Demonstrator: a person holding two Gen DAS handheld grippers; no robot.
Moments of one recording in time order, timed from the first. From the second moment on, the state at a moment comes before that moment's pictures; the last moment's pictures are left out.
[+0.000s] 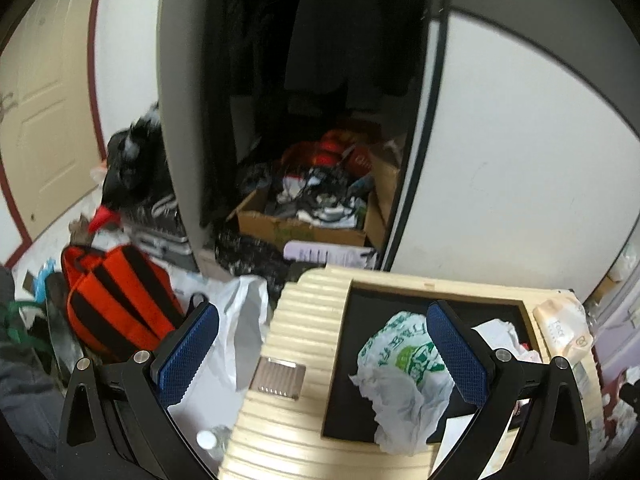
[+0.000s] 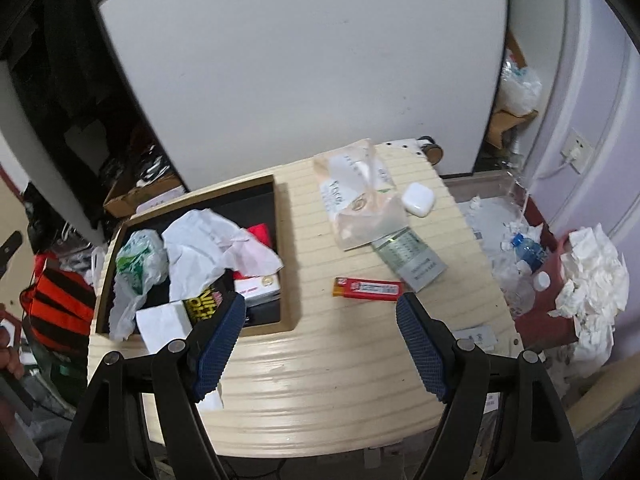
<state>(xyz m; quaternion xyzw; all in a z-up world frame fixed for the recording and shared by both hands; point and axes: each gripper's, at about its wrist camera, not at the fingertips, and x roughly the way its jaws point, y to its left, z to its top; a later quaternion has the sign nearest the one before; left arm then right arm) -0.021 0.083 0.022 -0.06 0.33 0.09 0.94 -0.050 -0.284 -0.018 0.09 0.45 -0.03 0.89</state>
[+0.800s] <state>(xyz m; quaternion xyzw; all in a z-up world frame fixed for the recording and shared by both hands) -0.003 0.099 -0.021 -0.10 0.40 0.20 0.89 -0.014 -0.251 -0.005 0.12 0.45 0.06 0.88</state>
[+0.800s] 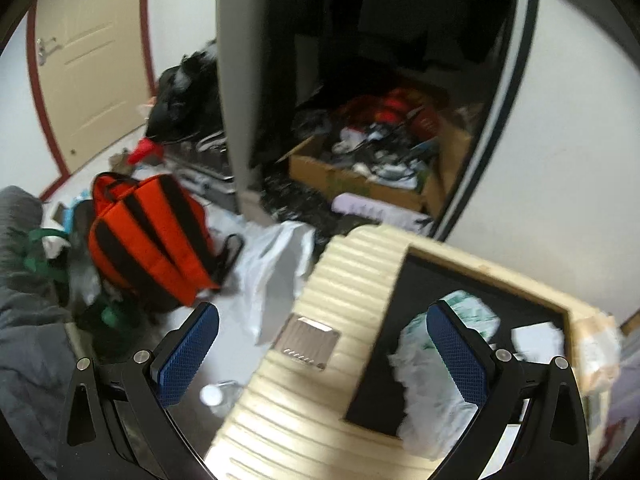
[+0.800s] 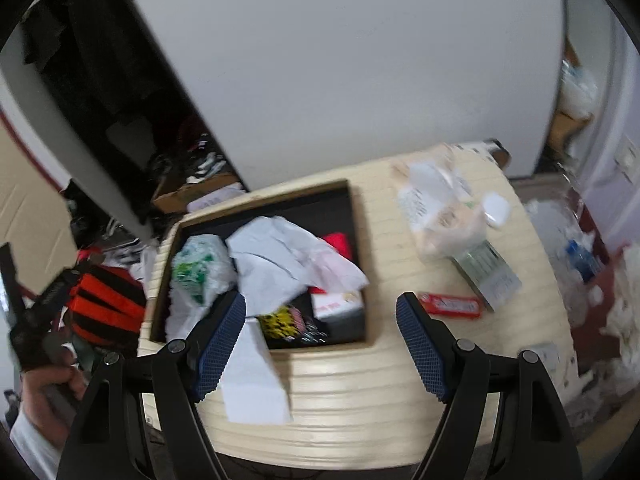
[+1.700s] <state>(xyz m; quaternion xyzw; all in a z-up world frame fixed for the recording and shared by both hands) 0.095 0.011 0.016 -0.05 0.40 0.30 0.86 0.016 -0.286 -0.021 0.16 0.41 0.22 0.87</state>
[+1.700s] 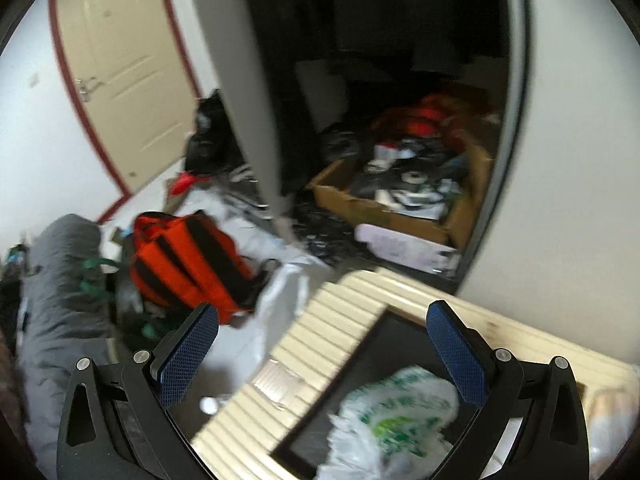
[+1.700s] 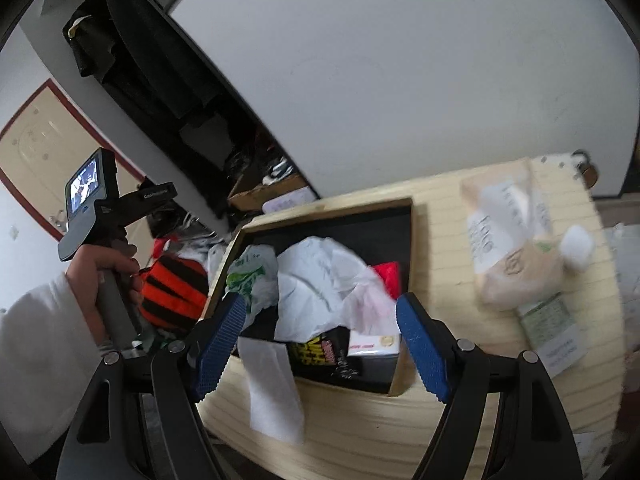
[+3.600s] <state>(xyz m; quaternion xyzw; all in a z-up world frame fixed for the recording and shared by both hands) 0.031 0.171 -0.001 -0.25 0.50 0.09 0.82 0.004 -0.138 -0.119 0.04 0.63 0.06 0.78</state>
